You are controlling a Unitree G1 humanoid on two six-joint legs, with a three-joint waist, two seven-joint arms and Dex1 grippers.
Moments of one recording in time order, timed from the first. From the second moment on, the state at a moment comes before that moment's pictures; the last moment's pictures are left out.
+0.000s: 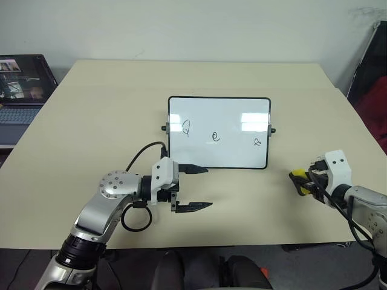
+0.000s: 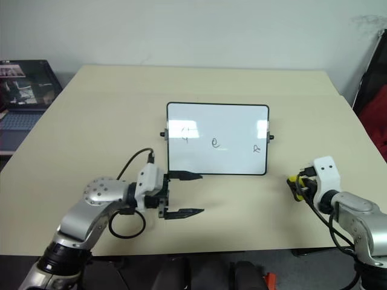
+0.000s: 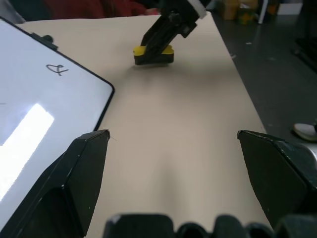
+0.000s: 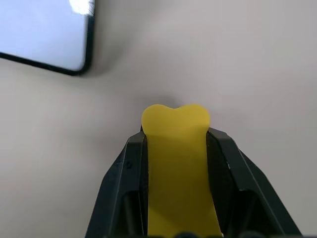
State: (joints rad) left arm -0.25 0.60 -0.14 -0.25 -0.38 0.21 -1.09; right arm -0.08 -0.64 -0.29 -0.53 0.46 1.12 0.38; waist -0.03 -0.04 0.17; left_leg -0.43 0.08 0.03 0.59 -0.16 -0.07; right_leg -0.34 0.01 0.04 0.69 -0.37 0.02
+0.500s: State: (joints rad) left arm -0.19 0.59 0.05 -0.33 -0.39 0.34 -0.80; right arm -0.13 -0.58 -0.15 -0.70 0.48 1.05 0.37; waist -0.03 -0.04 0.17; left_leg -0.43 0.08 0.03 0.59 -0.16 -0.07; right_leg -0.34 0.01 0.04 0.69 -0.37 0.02
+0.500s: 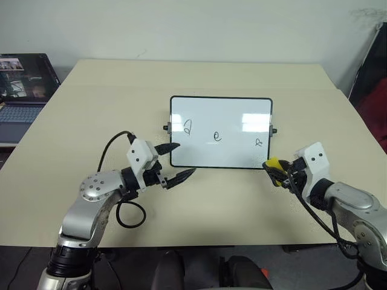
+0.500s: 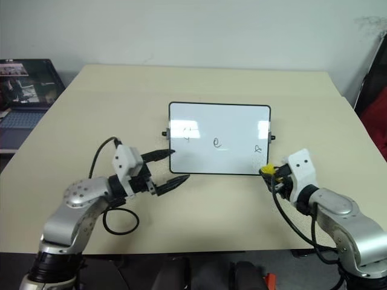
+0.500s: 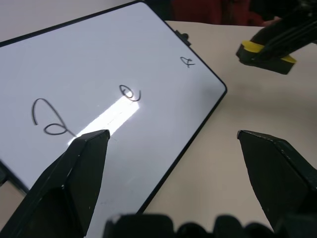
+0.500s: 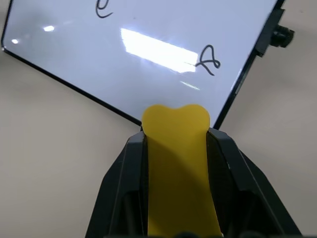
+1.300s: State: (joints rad) left arm -0.15 0.65 0.10 -0.39 -0.34 0.45 -0.66; right arm -0.20 -0.60 -0.01 -0.61 0.51 0.77 0.60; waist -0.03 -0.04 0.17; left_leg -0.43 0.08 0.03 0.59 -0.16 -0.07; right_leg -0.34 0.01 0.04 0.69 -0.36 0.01
